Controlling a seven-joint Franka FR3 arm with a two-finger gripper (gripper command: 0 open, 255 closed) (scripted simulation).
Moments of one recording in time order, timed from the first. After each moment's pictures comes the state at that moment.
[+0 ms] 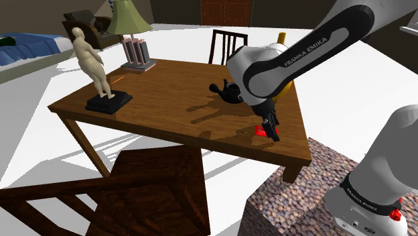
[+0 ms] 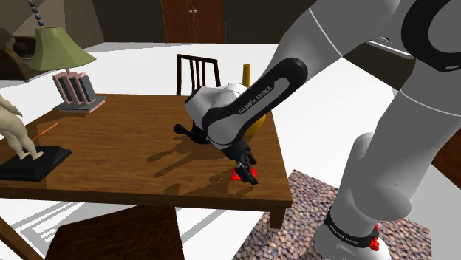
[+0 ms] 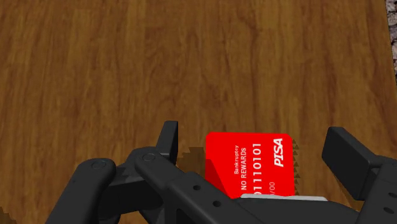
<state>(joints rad) 0.18 -0.14 0.10 -2.49 -0.16 1.79 -0.22</state>
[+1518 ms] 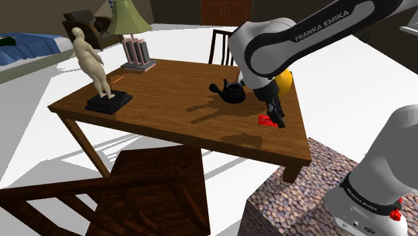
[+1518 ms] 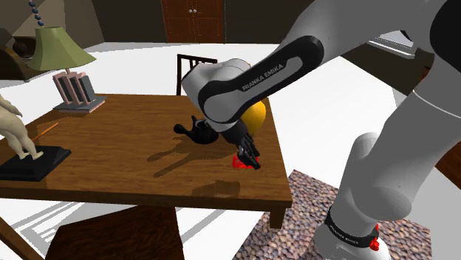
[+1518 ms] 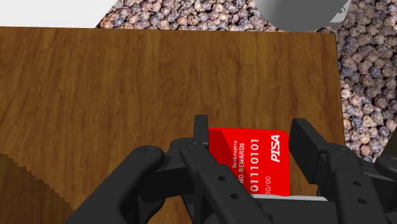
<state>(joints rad) 0.18 -0.24 0.10 -2.42 -0.14 1.62 -0.25</state>
